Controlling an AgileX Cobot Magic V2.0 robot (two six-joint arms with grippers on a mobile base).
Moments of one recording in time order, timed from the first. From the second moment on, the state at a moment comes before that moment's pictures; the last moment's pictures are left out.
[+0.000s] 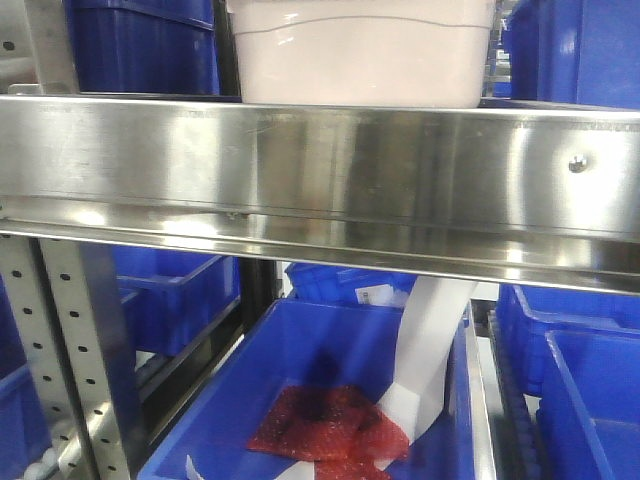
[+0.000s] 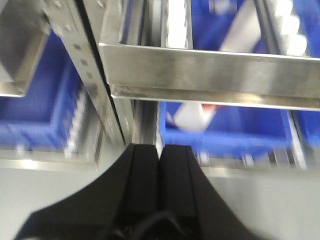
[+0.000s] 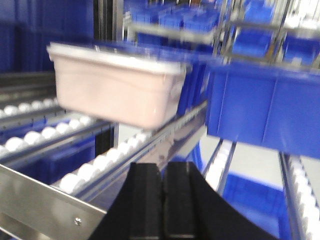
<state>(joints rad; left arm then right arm) -0.08 0.73 -0.95 -0.19 0.98 0.19 -0.16 0.10 -0.43 0.72 0.46 -0.71</state>
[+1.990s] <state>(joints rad) -0.08 -0.01 0.02 -0.20 0.11 0.19 -0.16 0.04 -0.41 0.73 0.48 -0.71</state>
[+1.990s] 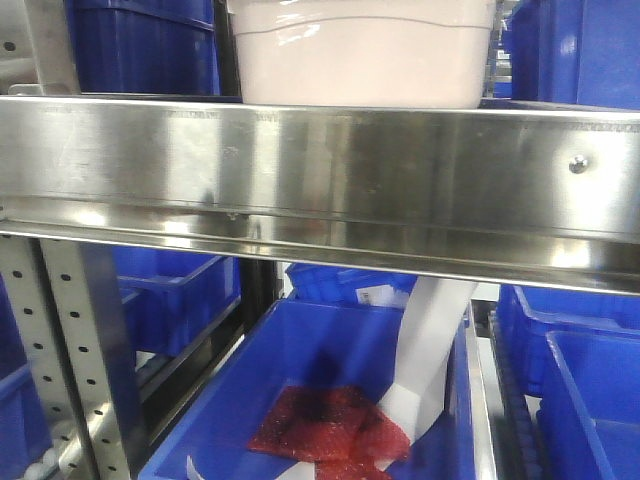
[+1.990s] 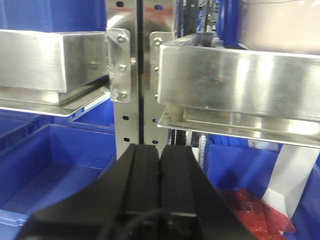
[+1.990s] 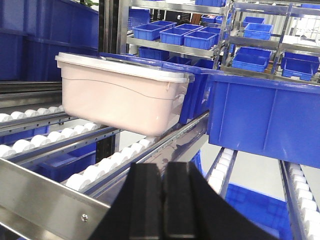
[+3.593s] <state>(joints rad) -0.08 -0.01 0.02 -0.20 0.11 0.19 -0.06 0.03 -0.08 0.13 0.08 -0.05</state>
